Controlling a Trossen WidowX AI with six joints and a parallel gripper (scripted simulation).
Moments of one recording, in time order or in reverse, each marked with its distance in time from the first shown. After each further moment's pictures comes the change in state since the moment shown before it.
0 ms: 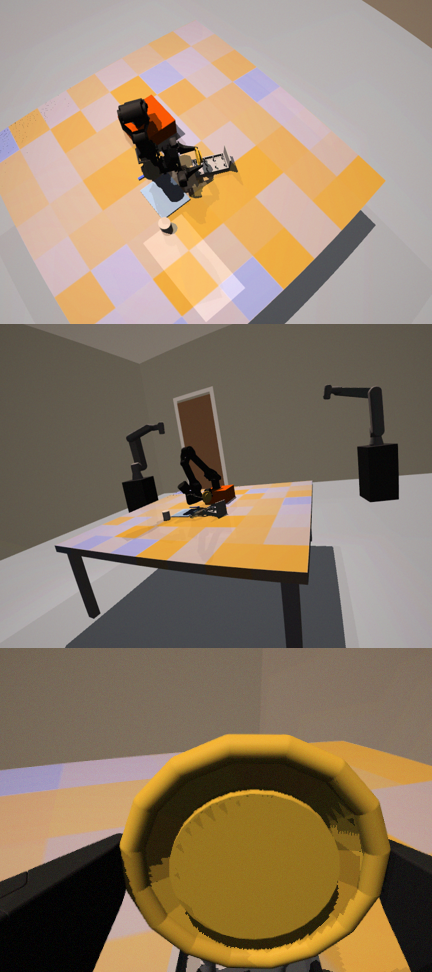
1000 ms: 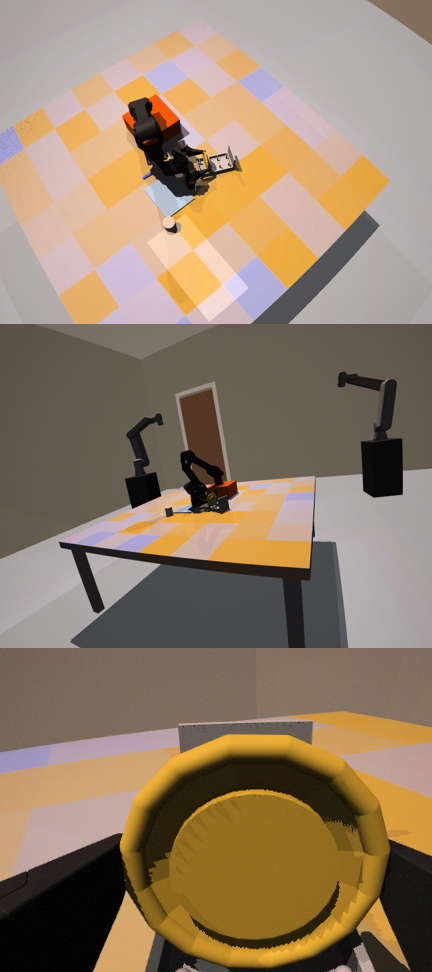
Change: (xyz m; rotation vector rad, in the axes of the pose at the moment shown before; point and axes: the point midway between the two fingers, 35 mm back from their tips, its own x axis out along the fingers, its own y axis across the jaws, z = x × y) arm 0.013 0.001 -0.039 0.045 0.029 -0.015
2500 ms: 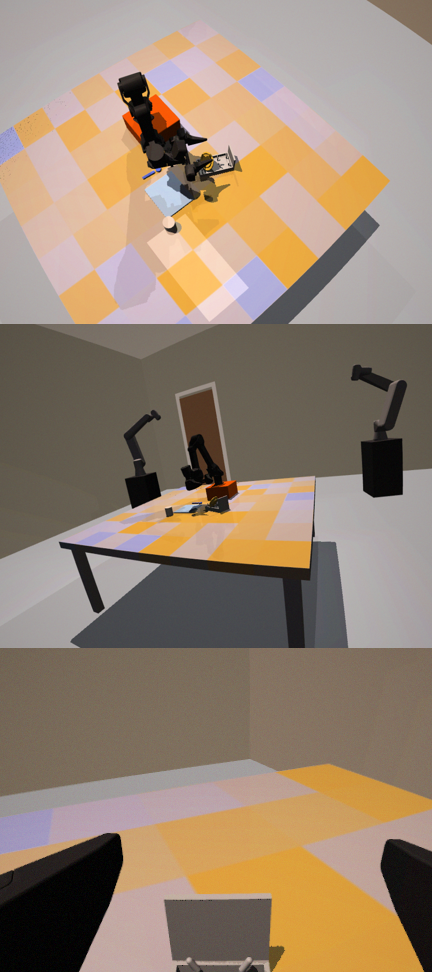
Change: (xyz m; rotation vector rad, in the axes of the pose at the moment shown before) arm -0.002 -0.014 0.112 -0.011 -0.027 -0.013
